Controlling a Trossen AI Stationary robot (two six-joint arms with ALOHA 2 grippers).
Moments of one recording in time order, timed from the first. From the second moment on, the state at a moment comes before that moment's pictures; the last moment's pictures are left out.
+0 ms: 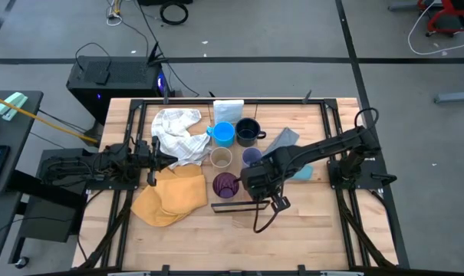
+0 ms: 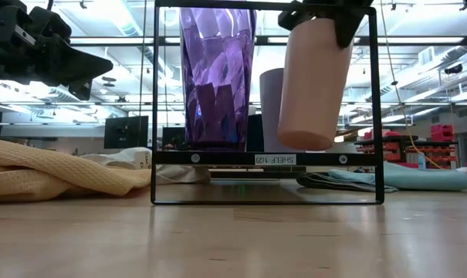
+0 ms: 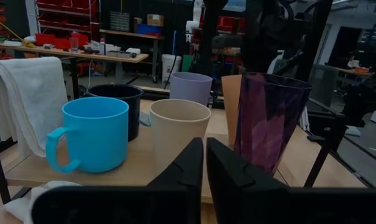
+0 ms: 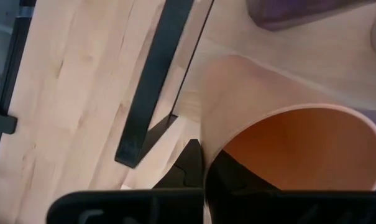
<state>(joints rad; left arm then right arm) 0.04 0.01 0.01 0.03 -0.03 -0.12 0.26 1.81 1.70 -1.30 -0.11 -0.13</state>
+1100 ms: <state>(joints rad) 0.04 0.01 0.01 0.03 -0.03 -0.12 0.22 1.83 1.70 -1.29 -0.13 -0.13</state>
